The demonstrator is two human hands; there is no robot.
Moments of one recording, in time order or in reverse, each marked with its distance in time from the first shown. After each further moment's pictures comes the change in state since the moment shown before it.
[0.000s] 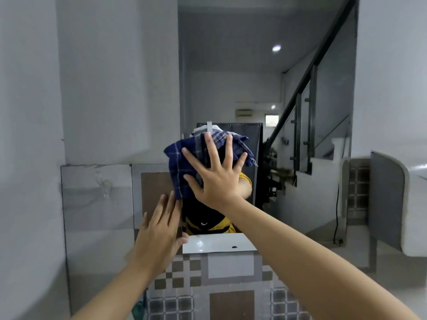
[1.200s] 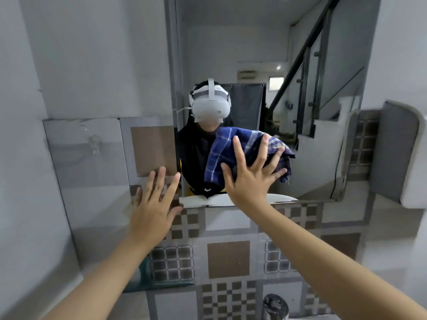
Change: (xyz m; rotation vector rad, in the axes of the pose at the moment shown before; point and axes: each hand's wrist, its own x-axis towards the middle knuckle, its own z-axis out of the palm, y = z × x) left_hand -0.036 0.000 0.036 -0.028 0.000 -0.046; right_hand -0.113 0.031 0.013 0.083 -0.049 0.474
